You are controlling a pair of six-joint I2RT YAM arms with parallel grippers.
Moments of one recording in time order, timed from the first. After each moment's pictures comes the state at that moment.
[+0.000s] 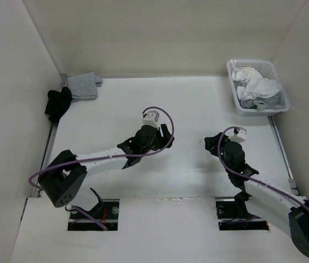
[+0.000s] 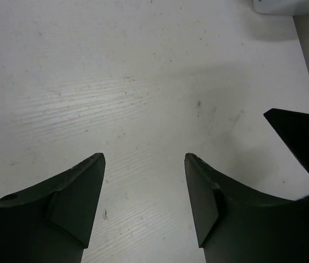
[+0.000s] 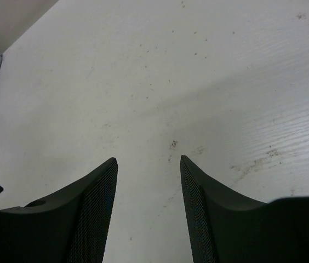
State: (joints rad) left arm -0.84 1.43 0.70 0.30 -0.21 -0.69; right arm 0.47 0.88 0.20 0.37 0.34 0.73
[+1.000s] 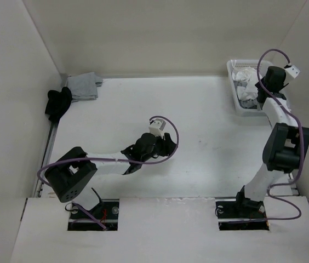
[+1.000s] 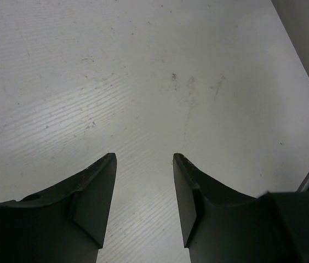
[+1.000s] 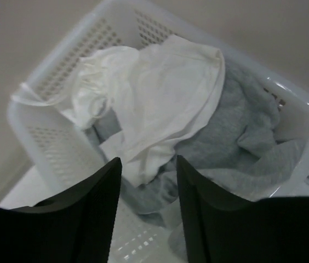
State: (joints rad) left arm -0.89 1.51 0.59 0.58 -0.08 -0.59; right arm -0.22 1.75 1.38 0.00 0.39 0.50
